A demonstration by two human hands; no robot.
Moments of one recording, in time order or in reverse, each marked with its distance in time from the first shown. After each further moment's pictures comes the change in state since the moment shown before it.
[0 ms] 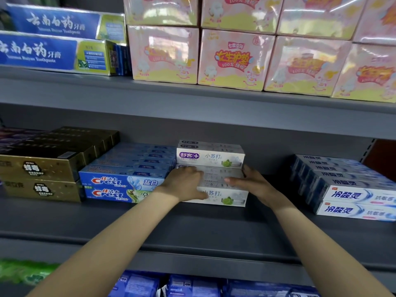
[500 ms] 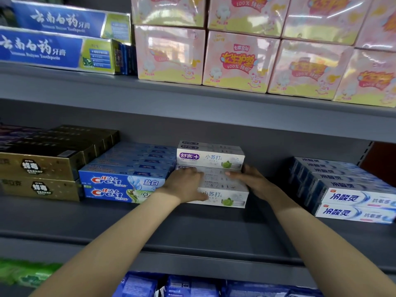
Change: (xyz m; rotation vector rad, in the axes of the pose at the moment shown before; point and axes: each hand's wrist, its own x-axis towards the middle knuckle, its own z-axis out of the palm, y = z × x) left_hand -0.001 0.000 0.003 -0.036 0.032 -0.002; right_hand 0.020 0.000 -0.004 0.070 -0.013 0.022
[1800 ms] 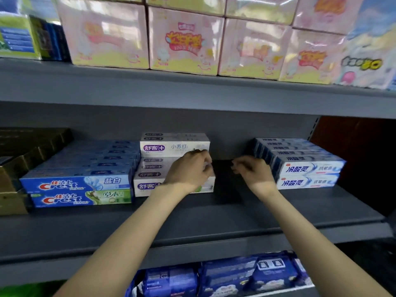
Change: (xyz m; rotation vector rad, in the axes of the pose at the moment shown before) left_hand 0.014 0.083 -0.025 -0.413 0.197 0.056; right_hand -0.087 -0.005 -0.026 -0.540 0.628 -0.089
